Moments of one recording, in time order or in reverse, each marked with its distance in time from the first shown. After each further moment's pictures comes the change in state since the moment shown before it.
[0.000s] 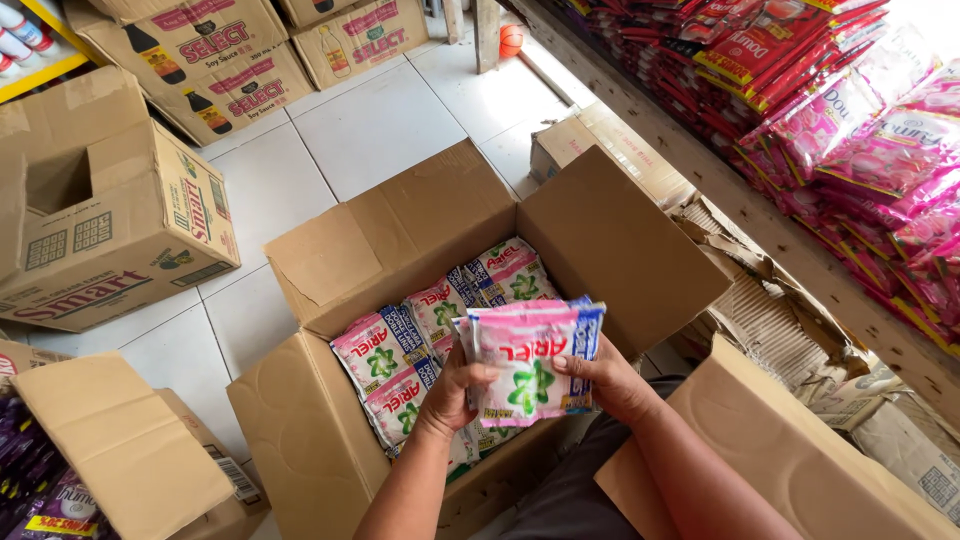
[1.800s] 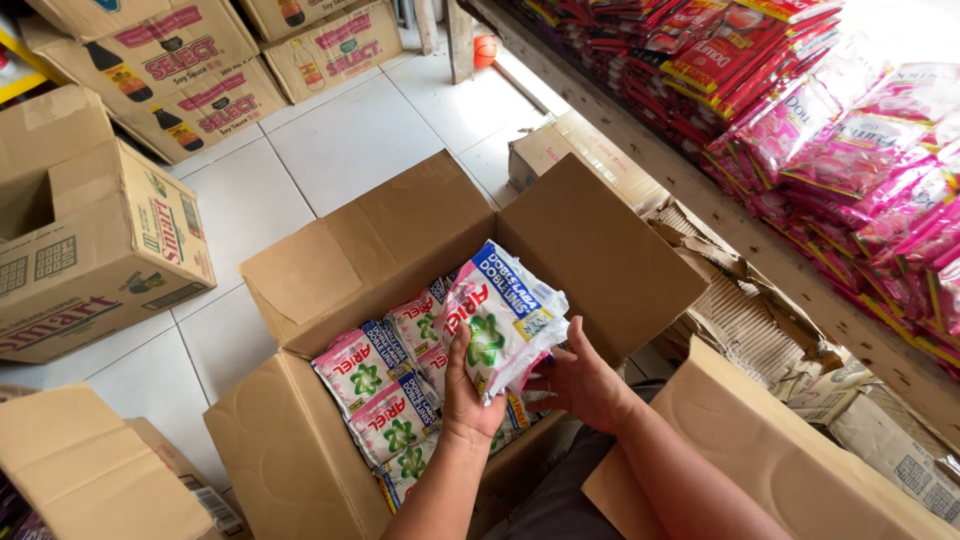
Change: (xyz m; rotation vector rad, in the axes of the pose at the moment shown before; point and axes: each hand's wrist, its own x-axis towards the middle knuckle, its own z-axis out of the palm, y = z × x) left_hand 0.038 -0.037 0.028 -0.504 0.154 0.135; right_hand 0.011 0.016 -0.028 0.079 -0.184 0.260
